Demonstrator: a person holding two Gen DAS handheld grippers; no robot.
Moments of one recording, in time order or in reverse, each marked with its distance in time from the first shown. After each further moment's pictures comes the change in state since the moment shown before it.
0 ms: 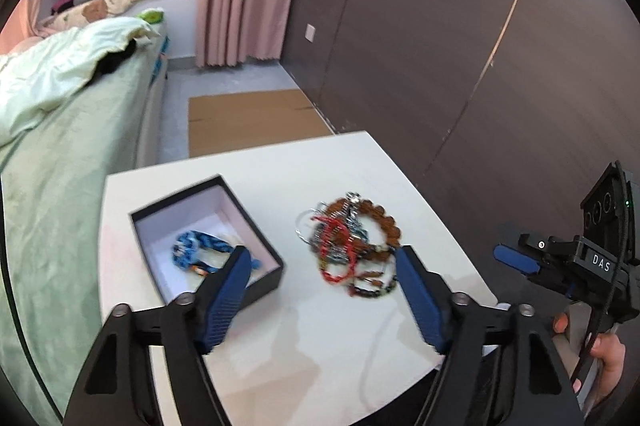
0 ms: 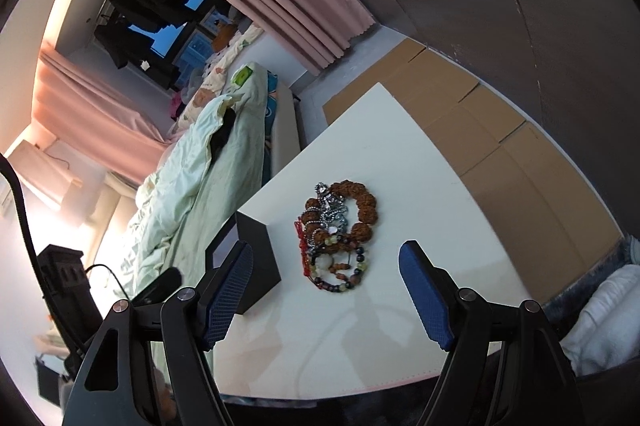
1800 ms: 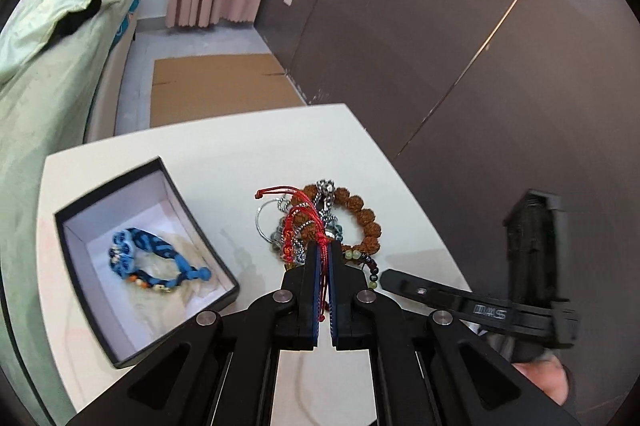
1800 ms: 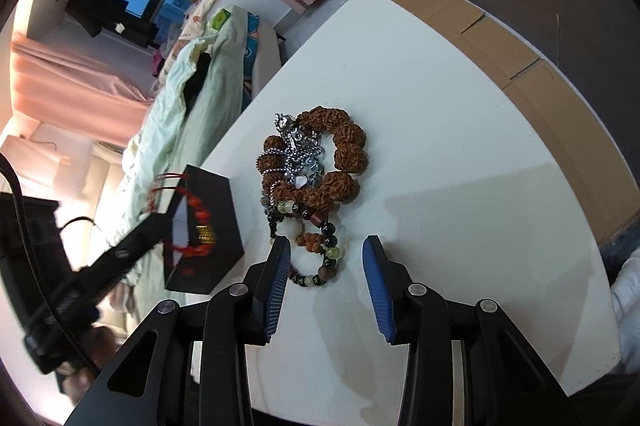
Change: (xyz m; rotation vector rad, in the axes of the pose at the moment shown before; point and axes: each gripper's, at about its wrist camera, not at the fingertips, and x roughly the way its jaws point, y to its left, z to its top) left arm 0.046 0.007 0.016 -0.051 0.107 -0.136; right arm 0.104 -0.023 -0.007 0.042 0.234 -0.018
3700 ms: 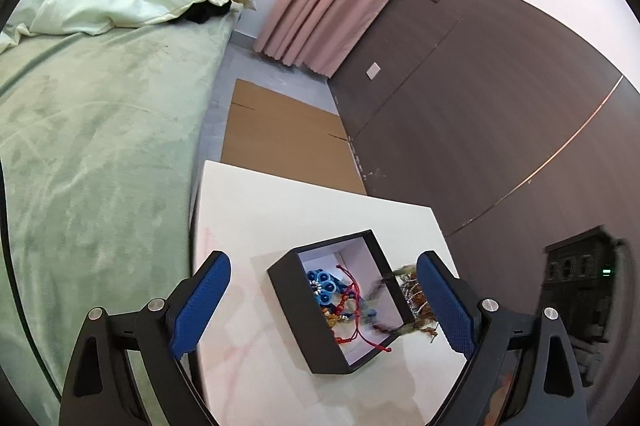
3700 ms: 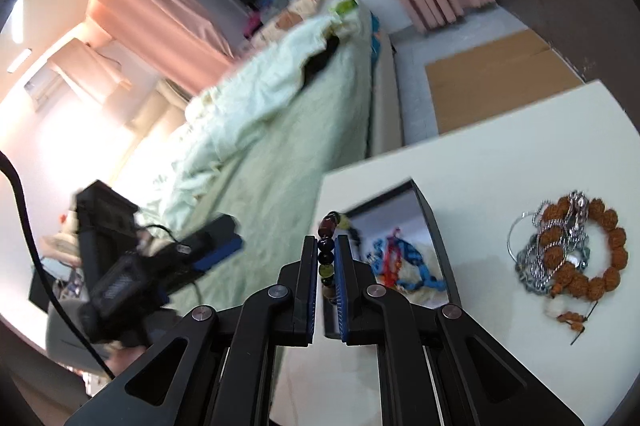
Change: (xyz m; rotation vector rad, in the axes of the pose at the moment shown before) left arm -0.108 0.167 -0.008 -0.325 -0.227 0.032; right arm 0.044 0.192 -0.009 -0.341 -0.012 0.136
